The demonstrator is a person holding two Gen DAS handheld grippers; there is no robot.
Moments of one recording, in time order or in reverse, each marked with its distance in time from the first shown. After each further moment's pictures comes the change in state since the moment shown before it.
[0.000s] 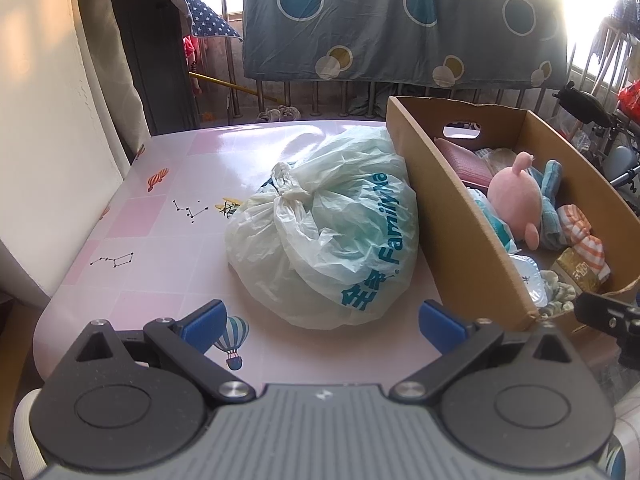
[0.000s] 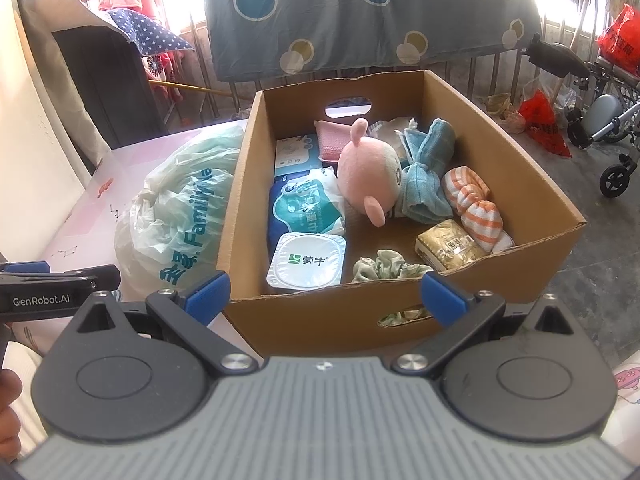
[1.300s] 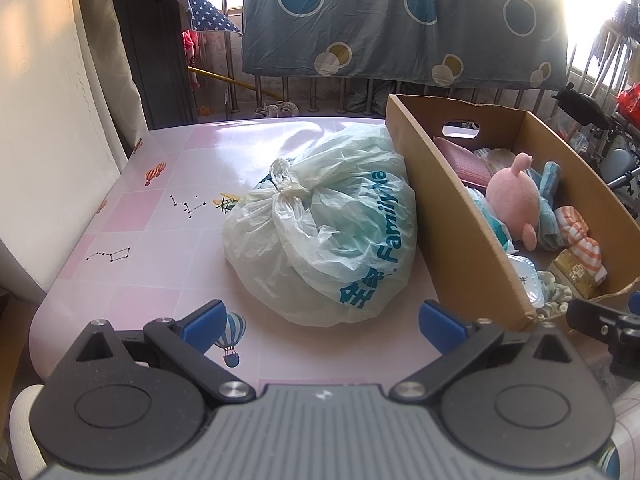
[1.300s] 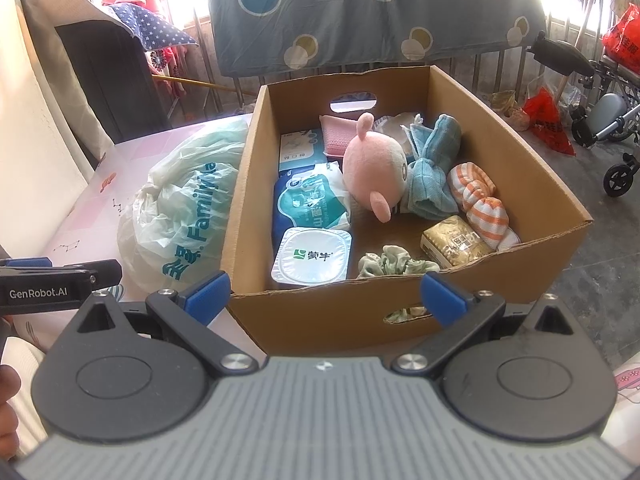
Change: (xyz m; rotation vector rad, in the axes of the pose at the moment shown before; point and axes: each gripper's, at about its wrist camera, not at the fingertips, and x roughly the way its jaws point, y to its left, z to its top) left arm 0.000 0.002 0.001 -0.008 0.015 -0.012; right arm 0.005 -0.002 0.000 -0.011 0.011 0.017
